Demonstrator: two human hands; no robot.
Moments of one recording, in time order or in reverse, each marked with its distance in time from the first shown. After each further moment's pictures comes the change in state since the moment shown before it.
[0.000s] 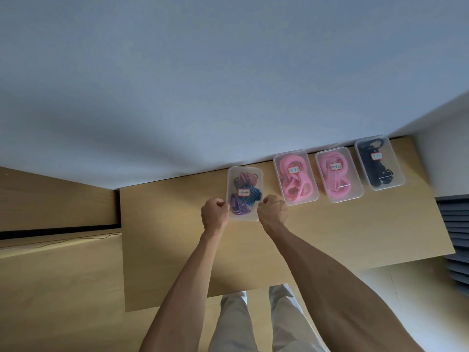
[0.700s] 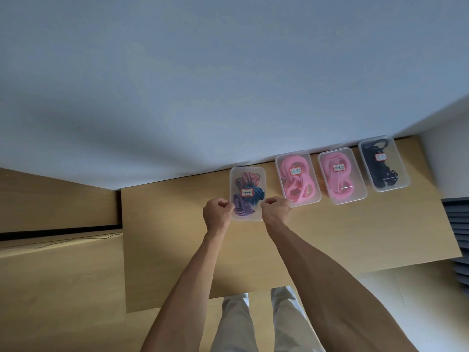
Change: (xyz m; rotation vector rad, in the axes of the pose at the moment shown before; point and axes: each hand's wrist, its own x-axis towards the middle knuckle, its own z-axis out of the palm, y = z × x) left_hand 0.000 0.007 0.004 -0.064 0.055 -0.006; right_hand 0.002 -0.004 -0.003 0.456 0.034 0.222
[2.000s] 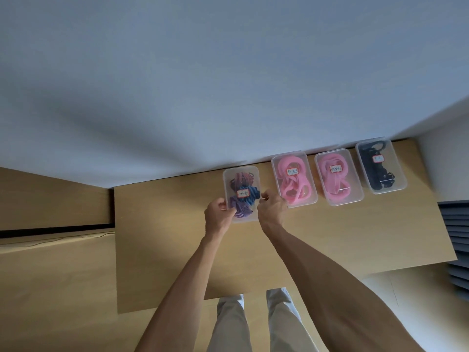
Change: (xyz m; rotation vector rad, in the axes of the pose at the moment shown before) left_hand 0.000 -0.012 0.018 -0.148 -0.092 0.037; right_hand 0.011 0.003 -0.003 -0.253 0.023 -0.335
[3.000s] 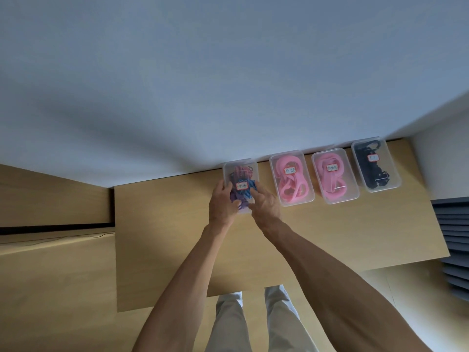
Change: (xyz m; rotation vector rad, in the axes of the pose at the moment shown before) left_hand 0.004 0.029 0.003 0.444 -0.006 0.405; right_hand -0.003 -0.003 -0.009 -0.429 -0.188 -0.506
